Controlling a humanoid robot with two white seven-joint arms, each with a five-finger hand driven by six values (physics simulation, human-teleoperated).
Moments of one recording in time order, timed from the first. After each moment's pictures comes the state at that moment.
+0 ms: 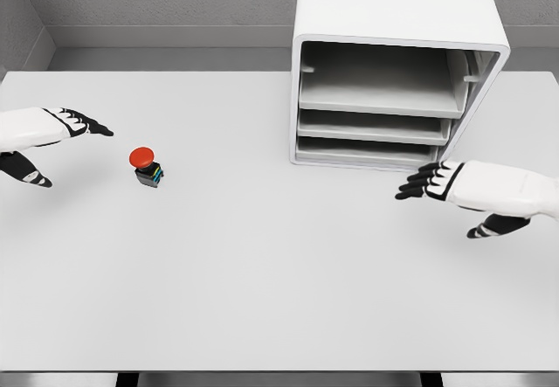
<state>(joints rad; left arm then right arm) -0.56 1.00 -0.50 -1.35 -0.23 -0.61 -0.61 -0.23 -1.04 0.31 -1.75 0.15 -0.61 0.61</state>
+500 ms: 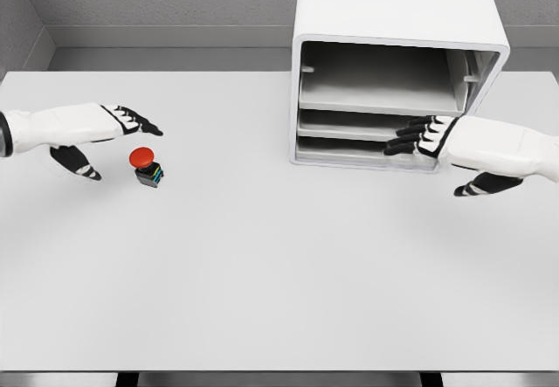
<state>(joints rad) -0.70 0.85 -0.64 -1.30 -0.28 -0.61 -0.61 -0.38 -0.97 0.32 -1.74 0.15 -0.61 0.61</state>
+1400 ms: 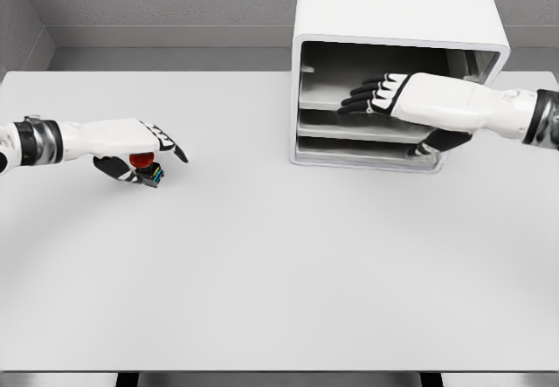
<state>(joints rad) -0.74 0.75 -0.74 -1.23 -0.34 -0.61 -0.61 -0.65 -0.82 0.52 -1.62 0.15 -0.59 0.61</state>
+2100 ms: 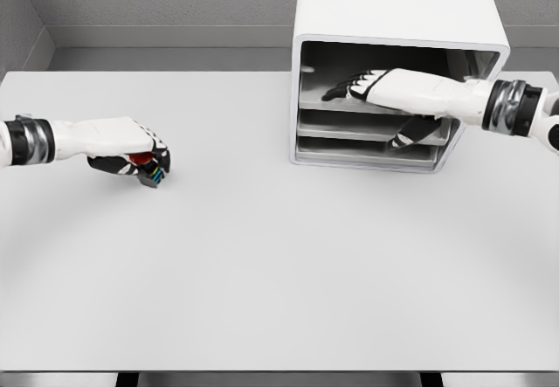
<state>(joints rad) -0.74 0.78 -0.74 -1.26 -0.34 -0.61 -0.61 -0.77 -0.72 0.65 -1.46 0.15 -0.45 0.61</state>
